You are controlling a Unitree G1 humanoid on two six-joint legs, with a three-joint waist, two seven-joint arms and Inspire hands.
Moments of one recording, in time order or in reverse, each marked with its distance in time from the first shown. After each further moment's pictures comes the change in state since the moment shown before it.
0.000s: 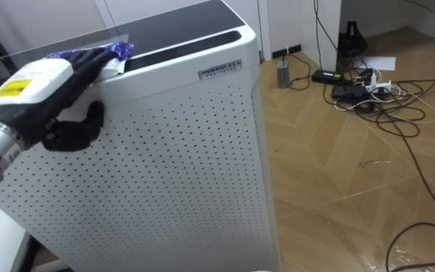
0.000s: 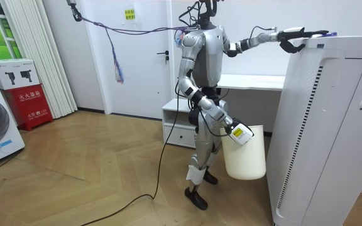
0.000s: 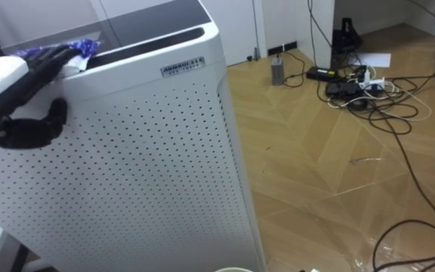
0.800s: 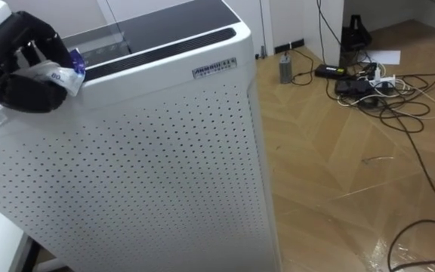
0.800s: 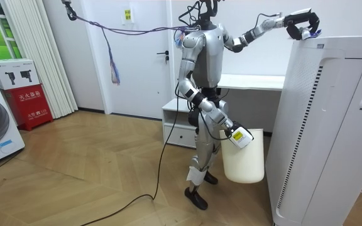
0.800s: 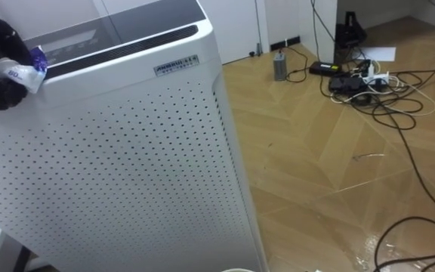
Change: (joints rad) left arm -0.117 0.076 0.087 0.053 -0.027 0.067 -0.110; right arm -0.004 -0.007 -0.001 -0.001 -0.009 0.010 0.017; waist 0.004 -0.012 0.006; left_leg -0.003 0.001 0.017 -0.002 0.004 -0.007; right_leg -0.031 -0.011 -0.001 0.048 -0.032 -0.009
